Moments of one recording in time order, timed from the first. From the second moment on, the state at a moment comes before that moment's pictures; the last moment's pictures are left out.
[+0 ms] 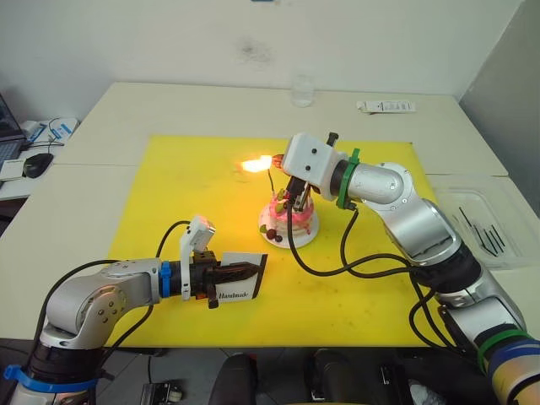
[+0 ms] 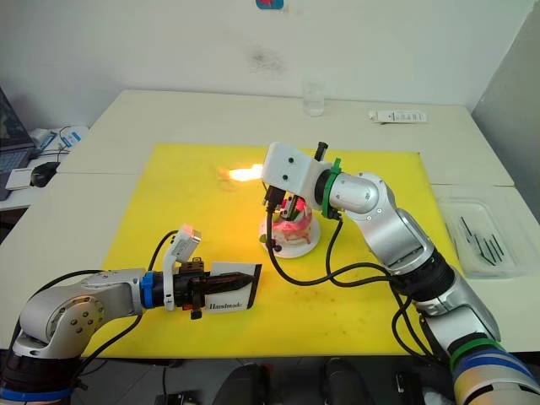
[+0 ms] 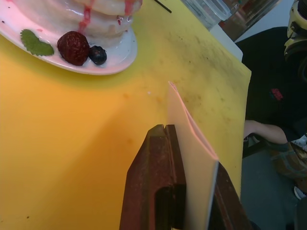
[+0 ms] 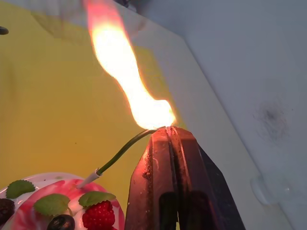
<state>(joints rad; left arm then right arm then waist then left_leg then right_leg) -0.17 0.74 0.08 -0.35 -0.89 1.00 -0.86 -0.87 -0.45 0.45 -0.21 -0.05 0.49 0.62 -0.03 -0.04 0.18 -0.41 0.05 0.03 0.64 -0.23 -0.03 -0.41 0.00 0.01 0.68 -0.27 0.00</state>
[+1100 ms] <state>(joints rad) -0.18 0.74 0.07 -0.33 -0.87 0.99 -0.89 -0.85 -0.43 0.42 -0.23 -0.11 0.51 0.67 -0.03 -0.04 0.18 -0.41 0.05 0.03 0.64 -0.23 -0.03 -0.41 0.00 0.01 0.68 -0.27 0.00</state>
